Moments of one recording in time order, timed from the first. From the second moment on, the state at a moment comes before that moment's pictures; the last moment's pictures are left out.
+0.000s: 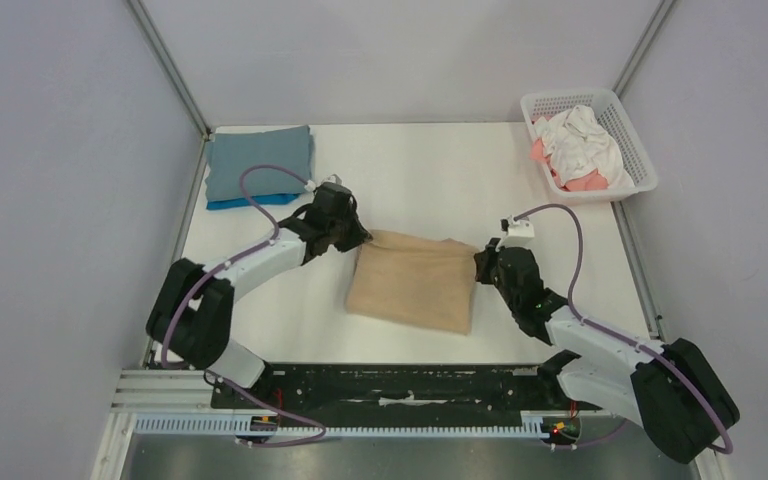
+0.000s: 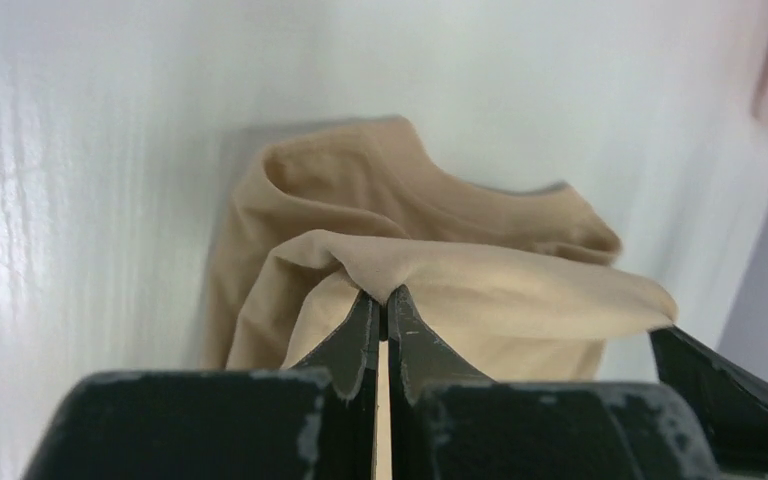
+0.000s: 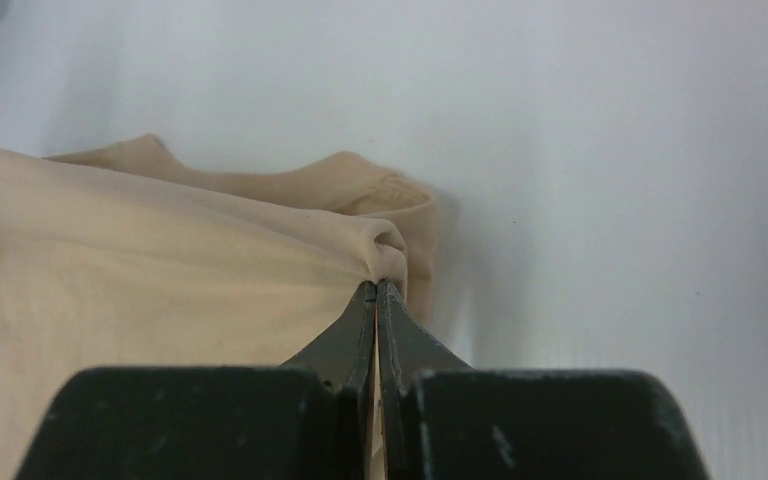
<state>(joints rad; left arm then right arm) -0.54 1.47 0.93 -0.21 -0.01 -0.87 0.56 1.02 0.29 0.31 0.30 0.44</state>
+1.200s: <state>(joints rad) -0.53 1.75 1.16 -0.19 0.22 -0.74 0.42 1.27 0.37 0.58 -0.29 0.47</state>
